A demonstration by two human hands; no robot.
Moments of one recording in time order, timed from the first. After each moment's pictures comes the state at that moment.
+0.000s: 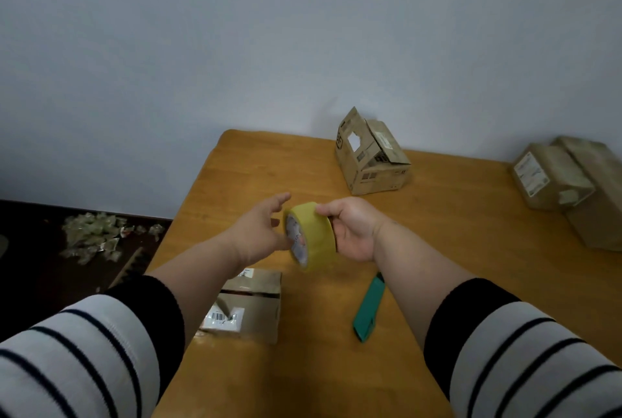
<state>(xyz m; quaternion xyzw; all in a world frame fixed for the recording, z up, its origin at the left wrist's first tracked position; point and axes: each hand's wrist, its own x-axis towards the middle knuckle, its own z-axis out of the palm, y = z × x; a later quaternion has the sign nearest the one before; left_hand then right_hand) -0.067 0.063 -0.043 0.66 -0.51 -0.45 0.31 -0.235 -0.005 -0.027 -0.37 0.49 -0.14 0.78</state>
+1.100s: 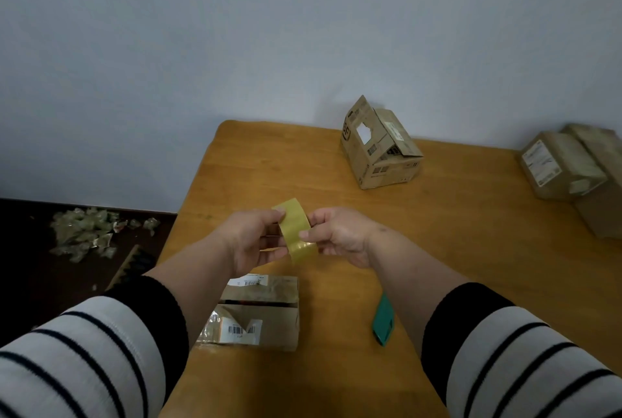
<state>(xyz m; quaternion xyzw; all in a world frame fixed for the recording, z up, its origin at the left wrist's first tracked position) -0.029 0.039 -0.055 0.61 -0.17 -0.66 0.39 -0.194 -0.015 -0.058 -0.52 0.49 -0.09 0.69</state>
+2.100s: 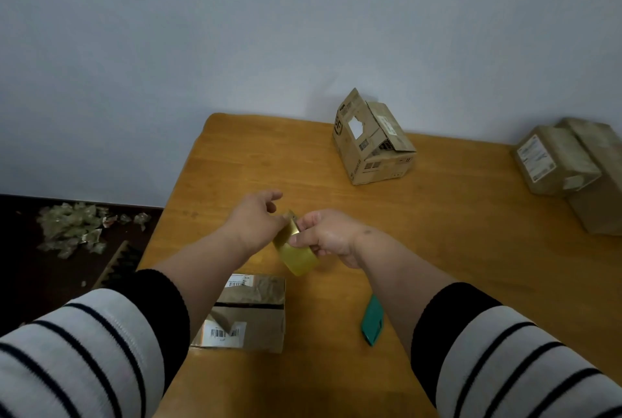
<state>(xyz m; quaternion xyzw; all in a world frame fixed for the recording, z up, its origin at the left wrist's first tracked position) -0.049 0.016 -0.066 0.72 -0.50 -0.39 0.29 -0.198 -0.022 -0.064 -0.58 0.53 -0.03 0.62</state>
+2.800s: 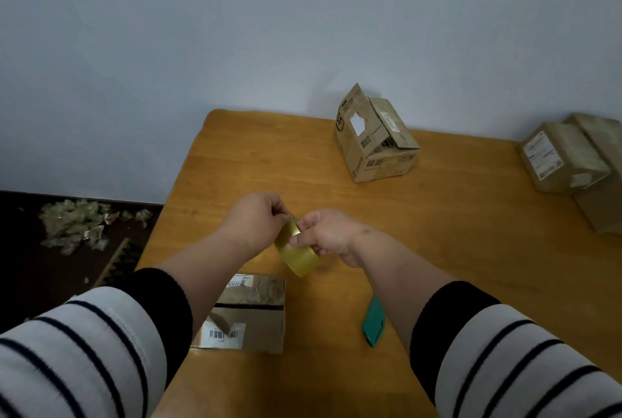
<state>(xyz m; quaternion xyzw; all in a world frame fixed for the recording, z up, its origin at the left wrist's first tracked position) -0.047 0.007 -0.072 0.74 -0.58 -0.29 0.20 -0.197 -0.030 -0.073 -0.59 0.53 -0.02 0.60</state>
